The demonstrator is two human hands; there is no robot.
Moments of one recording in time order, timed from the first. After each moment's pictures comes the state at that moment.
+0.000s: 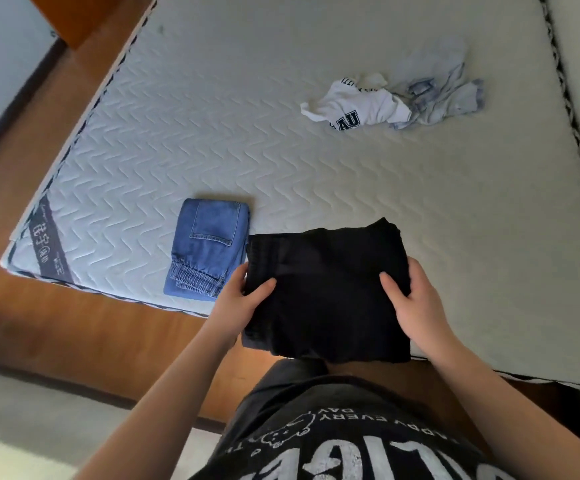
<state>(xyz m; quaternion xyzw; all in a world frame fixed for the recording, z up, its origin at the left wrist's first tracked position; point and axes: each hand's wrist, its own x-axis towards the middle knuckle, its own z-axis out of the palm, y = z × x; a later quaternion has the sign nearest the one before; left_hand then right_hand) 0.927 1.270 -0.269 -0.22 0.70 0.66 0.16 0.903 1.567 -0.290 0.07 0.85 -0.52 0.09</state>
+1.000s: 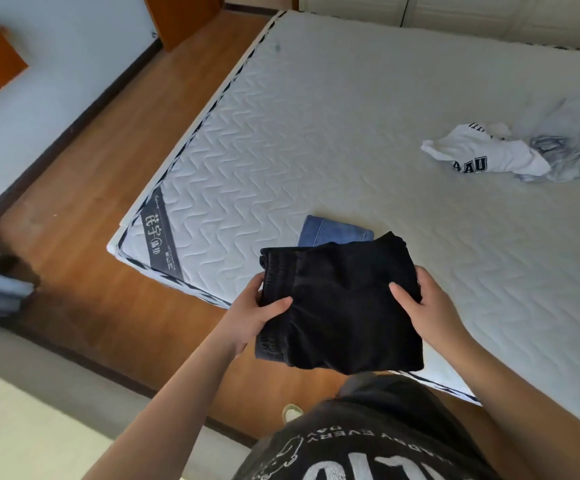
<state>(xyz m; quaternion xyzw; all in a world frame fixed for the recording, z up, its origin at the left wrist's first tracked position) 0.960 0.905 -0.263 -0.22 0.65 0.71 0.18 0.878 1.213 -0.268 -0.04 0.88 -0.46 0.13</state>
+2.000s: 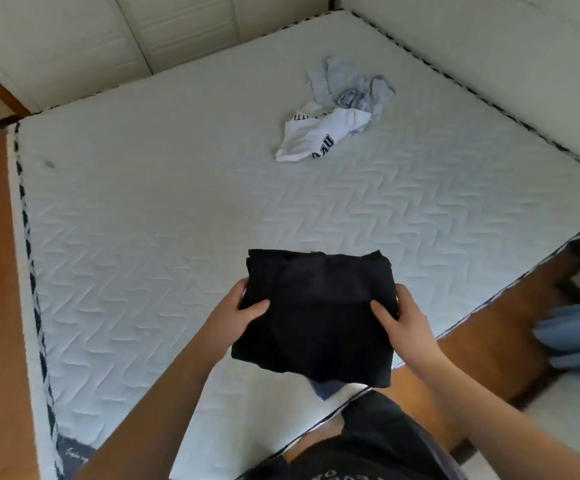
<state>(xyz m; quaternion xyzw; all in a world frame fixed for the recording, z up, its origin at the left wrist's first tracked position) 0.627 0.808 -0.278 0.09 0.77 0.49 0.41 0.824 1.045 -0.282 0.39 0.73 -0.56 -0.06</state>
